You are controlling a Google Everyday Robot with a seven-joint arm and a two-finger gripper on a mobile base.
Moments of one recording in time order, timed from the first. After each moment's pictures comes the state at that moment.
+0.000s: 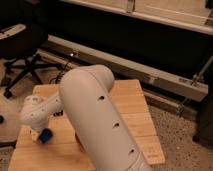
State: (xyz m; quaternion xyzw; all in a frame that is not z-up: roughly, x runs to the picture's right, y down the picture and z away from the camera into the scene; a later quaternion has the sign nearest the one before) arm -0.354 0.230 0.836 -0.29 0.00 0.25 0.92
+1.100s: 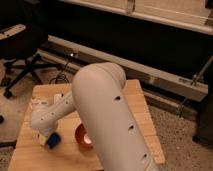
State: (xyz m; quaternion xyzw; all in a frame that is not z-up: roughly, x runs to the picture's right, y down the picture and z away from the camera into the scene) arm -0.303 0.253 0.821 -0.30 0.02 0.26 0.92
